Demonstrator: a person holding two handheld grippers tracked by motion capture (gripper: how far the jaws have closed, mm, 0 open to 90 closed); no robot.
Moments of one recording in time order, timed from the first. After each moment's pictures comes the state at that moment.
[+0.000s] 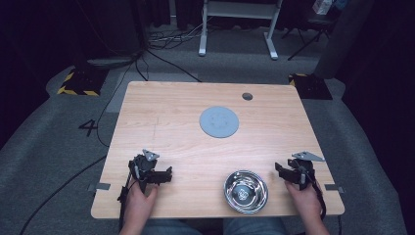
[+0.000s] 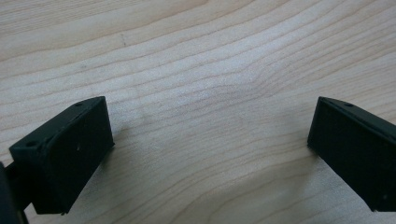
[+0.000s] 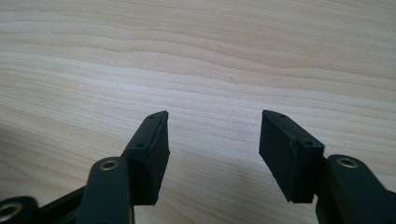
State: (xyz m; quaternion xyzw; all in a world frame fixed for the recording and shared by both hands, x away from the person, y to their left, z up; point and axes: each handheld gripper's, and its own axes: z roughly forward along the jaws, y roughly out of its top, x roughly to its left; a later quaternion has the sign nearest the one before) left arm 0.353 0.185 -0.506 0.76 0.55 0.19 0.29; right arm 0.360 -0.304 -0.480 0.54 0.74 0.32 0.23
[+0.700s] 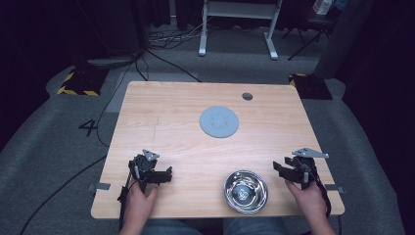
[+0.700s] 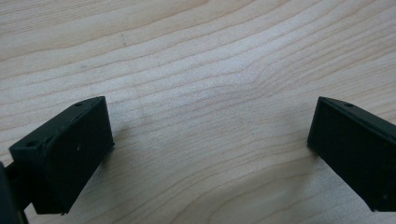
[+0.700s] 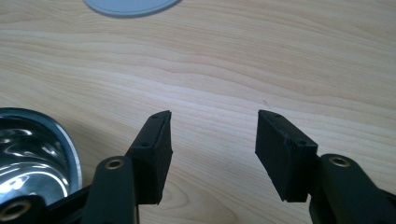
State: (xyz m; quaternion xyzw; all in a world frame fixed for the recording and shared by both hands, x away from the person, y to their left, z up) left arm 0.353 0.185 -0.506 0.76 0.55 0.19 0.29; right arm 0.347 -0.288 -0.440 0.51 0.76 0.34 0.21
